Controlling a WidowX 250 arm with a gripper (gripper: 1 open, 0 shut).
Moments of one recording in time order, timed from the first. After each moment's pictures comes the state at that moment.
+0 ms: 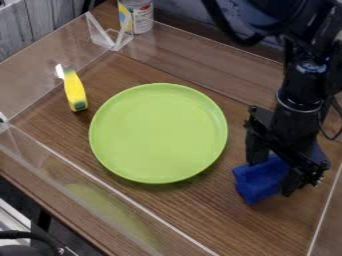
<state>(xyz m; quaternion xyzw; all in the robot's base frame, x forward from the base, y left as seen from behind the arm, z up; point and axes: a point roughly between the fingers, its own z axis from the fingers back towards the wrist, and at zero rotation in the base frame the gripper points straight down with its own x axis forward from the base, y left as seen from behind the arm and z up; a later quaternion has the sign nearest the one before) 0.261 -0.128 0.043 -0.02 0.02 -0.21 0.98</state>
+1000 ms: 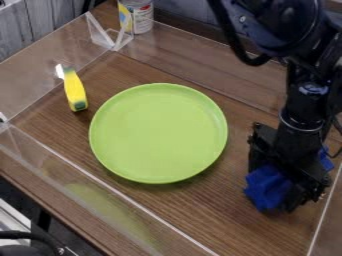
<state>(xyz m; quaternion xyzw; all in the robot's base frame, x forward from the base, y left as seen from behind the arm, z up) 0.263 -0.131 0.028 -0.03 0.02 -0.21 0.98</state>
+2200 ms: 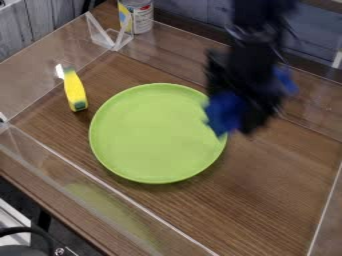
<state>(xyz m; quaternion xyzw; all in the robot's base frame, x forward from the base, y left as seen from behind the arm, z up) 0.276 -0.039 0.113 -0.02 -0.04 -0.12 0.99</state>
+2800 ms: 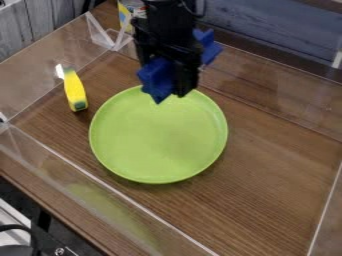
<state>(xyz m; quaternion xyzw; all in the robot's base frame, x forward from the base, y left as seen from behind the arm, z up) 0.277 0.017 0.112 -0.03 -0.05 -0.10 0.99</state>
